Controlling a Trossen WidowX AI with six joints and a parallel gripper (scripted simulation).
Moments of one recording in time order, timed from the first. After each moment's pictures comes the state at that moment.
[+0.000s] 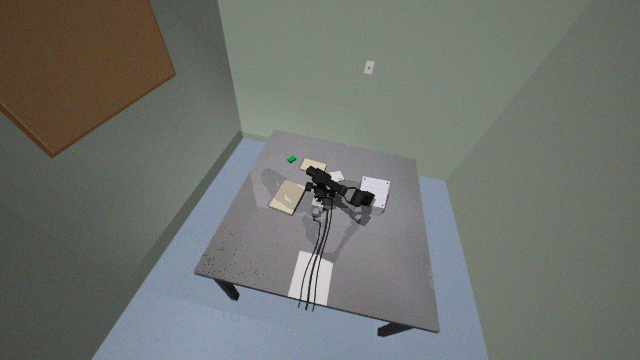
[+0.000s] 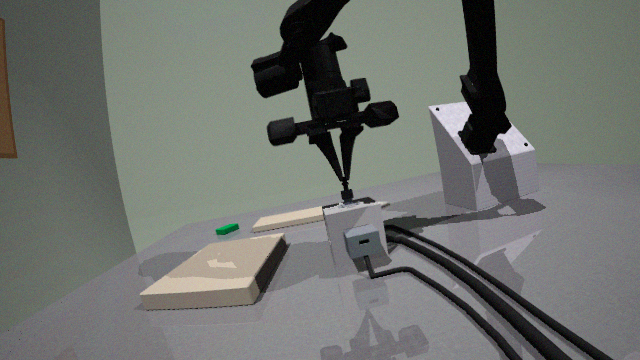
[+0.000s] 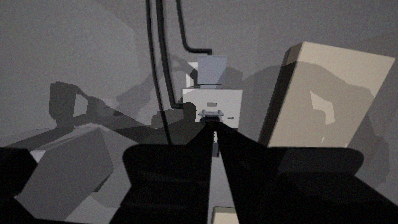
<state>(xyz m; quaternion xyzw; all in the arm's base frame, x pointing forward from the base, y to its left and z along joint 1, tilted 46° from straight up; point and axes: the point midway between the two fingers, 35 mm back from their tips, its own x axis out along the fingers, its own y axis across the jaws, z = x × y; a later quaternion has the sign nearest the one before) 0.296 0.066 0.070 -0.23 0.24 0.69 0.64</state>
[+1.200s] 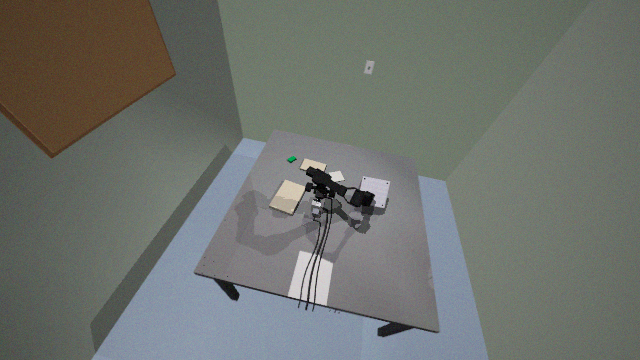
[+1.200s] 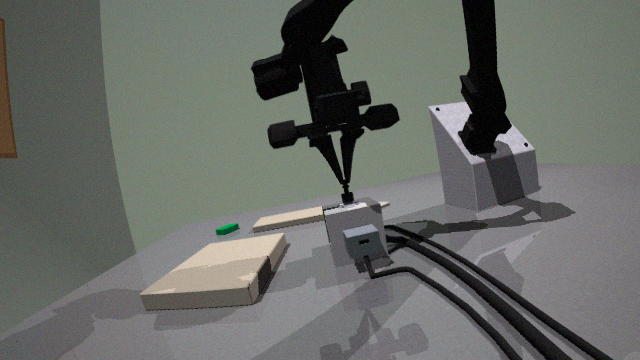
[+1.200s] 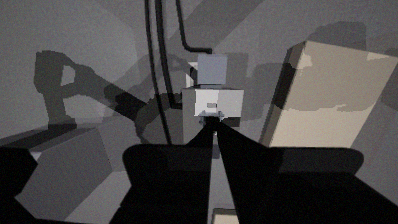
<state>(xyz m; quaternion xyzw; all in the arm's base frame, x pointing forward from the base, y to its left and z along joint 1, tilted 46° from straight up) 0.296 0.070 0.068 -0.23 0.24 0.69 0.64</state>
